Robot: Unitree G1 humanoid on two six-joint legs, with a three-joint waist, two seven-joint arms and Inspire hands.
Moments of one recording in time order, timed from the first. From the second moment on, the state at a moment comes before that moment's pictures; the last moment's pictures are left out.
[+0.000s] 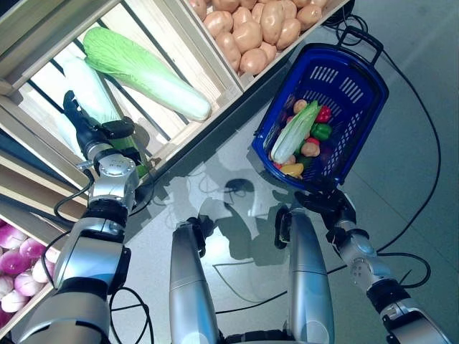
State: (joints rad) left arm -0.91 0.63 -0.20 1.02 -0.51 -0.10 0.62; right arm -0.33 -0.44 0.32 0.59 0.88 -0.17 -0.07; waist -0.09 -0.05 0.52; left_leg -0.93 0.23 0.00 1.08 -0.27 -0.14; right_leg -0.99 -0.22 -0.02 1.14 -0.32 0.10
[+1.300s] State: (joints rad) left arm -0.91 0.63 -0.25 1.12 -0.78 0.10 0.35; right arm -0.37 -0.42 0.37 0.61 0.92 -0.16 -0.16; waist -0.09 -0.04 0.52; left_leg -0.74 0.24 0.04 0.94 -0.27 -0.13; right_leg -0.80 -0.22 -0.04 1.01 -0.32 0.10
